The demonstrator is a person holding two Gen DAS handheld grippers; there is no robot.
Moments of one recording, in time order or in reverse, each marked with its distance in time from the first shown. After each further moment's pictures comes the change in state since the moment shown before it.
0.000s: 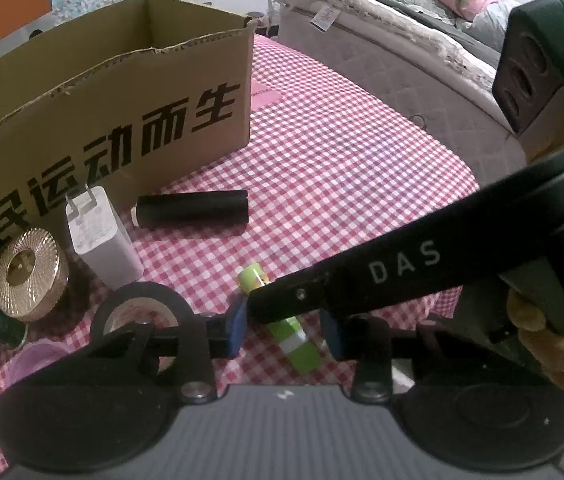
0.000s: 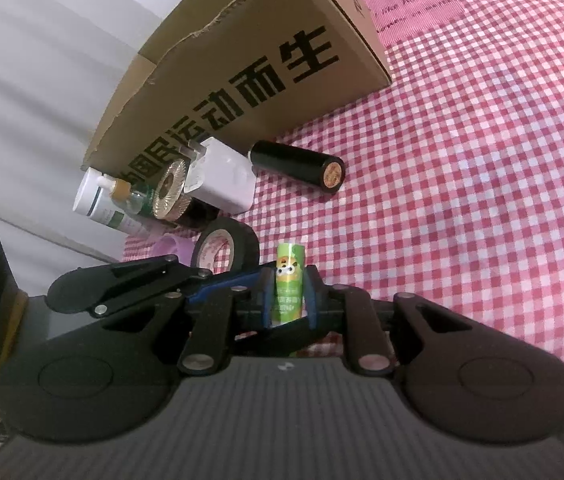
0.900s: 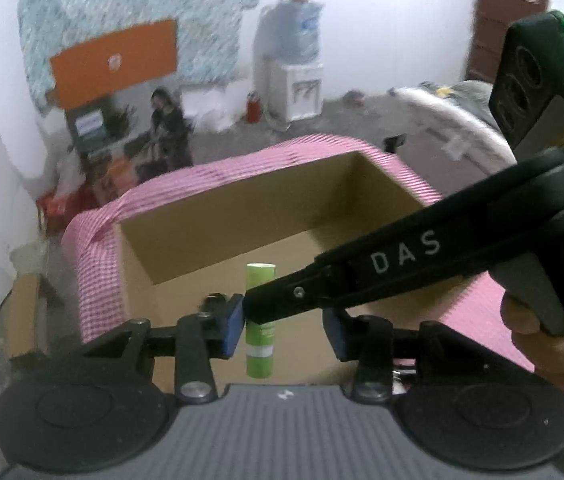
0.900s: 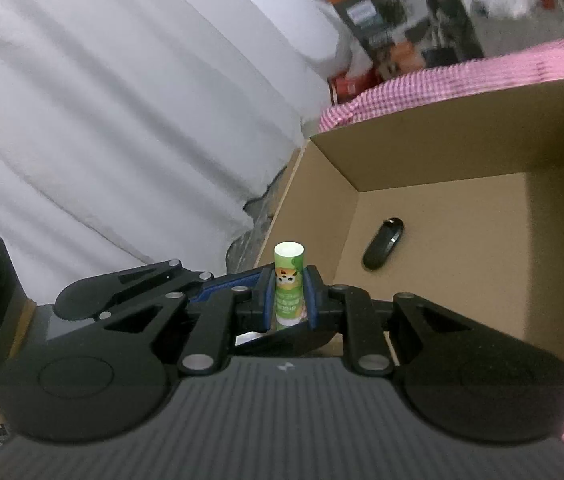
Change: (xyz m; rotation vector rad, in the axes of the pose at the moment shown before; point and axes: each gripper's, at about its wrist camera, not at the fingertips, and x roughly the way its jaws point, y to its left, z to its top) left arm -0.107 0.167 0.095 -0.149 -0.176 0.223; right arm 0.056 0.192 0.166 -0.253 0.007 0.162
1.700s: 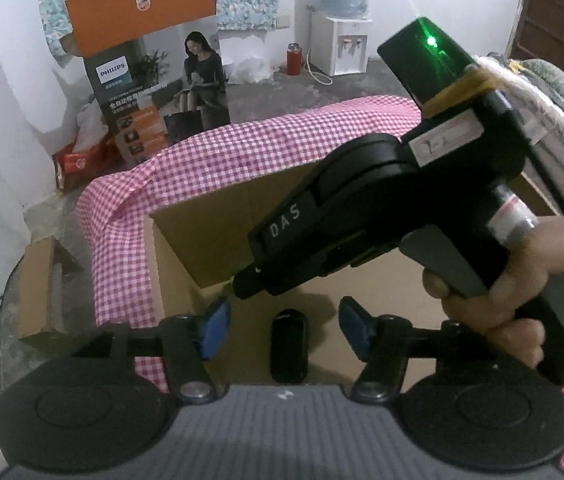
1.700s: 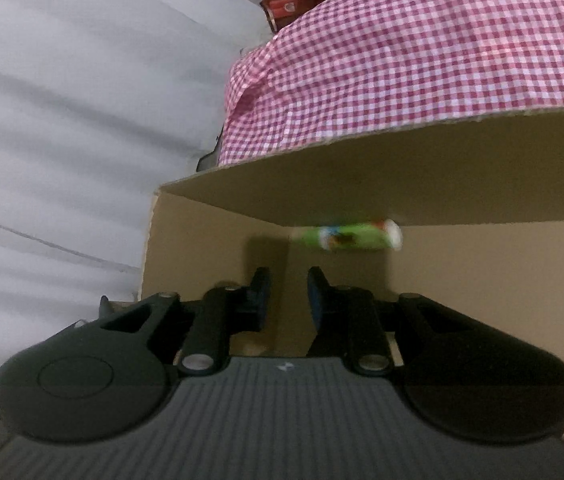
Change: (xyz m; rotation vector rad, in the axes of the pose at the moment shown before) left arm 0.067 0.063 0.022 -0.059 0.130 0.067; right arm 0.164 -0.088 0.091 0.206 0.233 -0.074
